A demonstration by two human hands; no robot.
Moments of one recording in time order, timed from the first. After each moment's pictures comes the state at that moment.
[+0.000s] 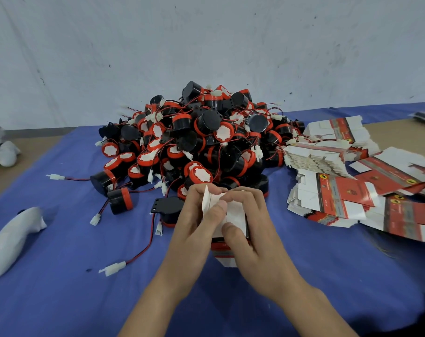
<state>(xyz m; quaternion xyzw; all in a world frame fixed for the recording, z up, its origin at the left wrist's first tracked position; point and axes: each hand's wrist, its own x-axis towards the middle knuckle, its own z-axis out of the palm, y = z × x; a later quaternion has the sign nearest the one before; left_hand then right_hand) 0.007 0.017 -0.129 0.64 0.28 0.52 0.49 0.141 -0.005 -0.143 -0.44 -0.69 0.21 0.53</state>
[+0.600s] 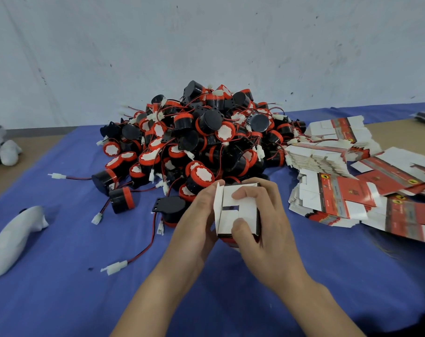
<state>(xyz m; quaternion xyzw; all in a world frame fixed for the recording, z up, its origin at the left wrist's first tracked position) 0.015 0.026 -0.123 0.49 0.30 0.49 0.66 0.145 -0.003 -0.137 -0.47 -0.67 0.13 0.56</state>
